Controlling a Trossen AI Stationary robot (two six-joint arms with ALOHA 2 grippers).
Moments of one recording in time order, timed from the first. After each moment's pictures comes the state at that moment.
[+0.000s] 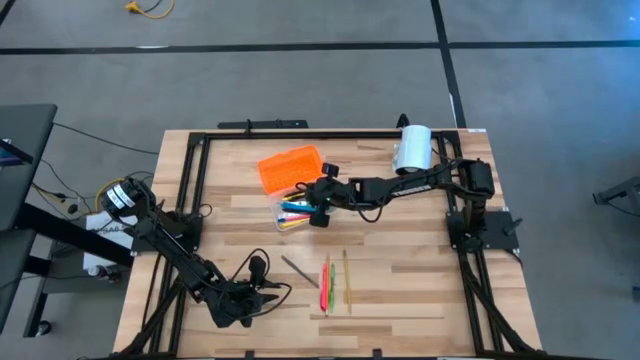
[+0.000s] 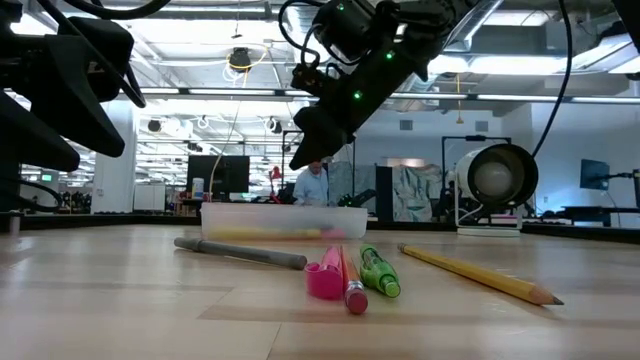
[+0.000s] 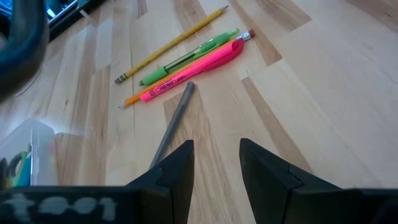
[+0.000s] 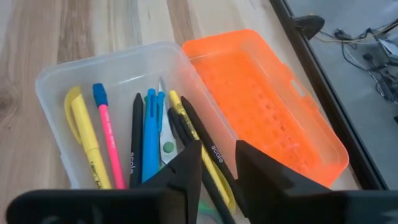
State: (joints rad) left arm -0.84 1.62 0.65 0.19 -0.71 -0.07; right arm -0.05 1.92 1.26 -0.06 0.34 -0.19
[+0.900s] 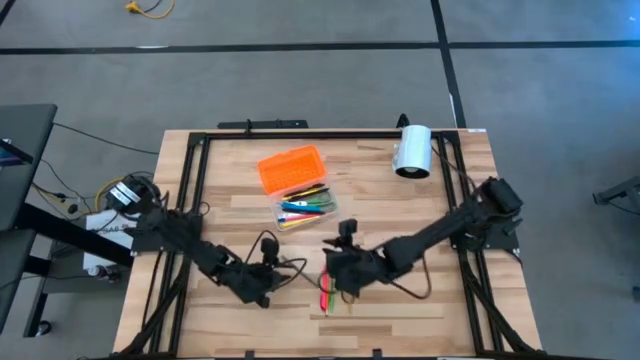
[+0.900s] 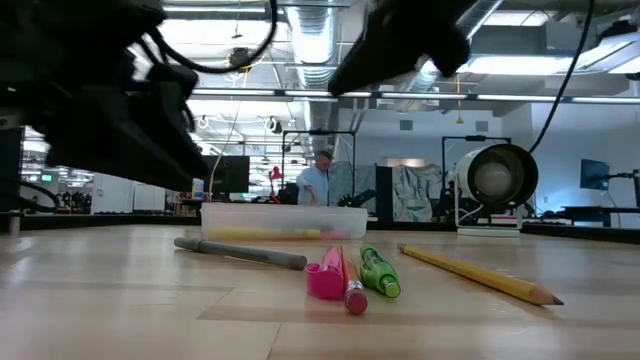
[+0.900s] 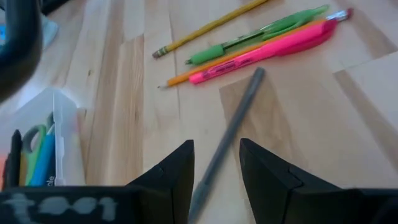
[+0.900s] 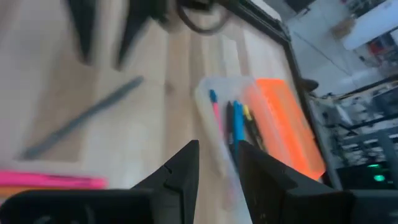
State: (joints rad) left arm -0.61 1.62 0.65 0.20 -0.60 -0.03; right arm 0.48 1.81 1.26 -0.33 0.76 -0.08
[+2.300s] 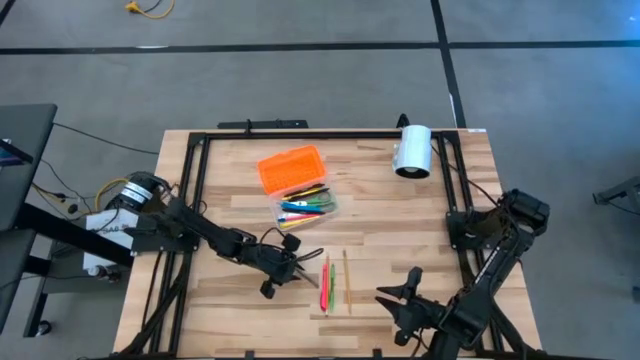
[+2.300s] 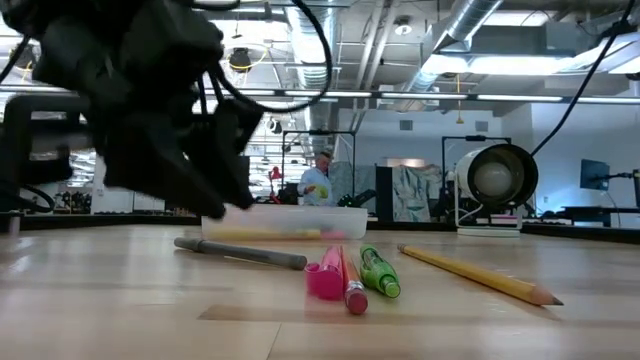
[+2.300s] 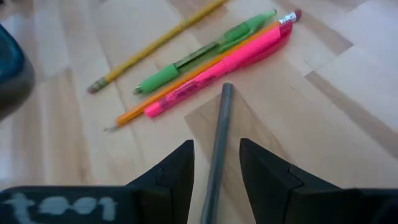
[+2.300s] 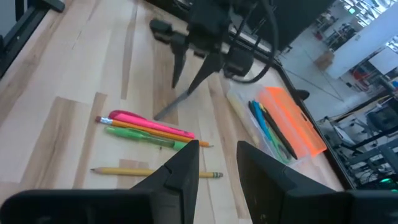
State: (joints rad) left arm -0.38 1.71 0.65 0.39 -0.11 0.29; right arm 1.02 1.75 1.20 -0.72 1.13 0.61
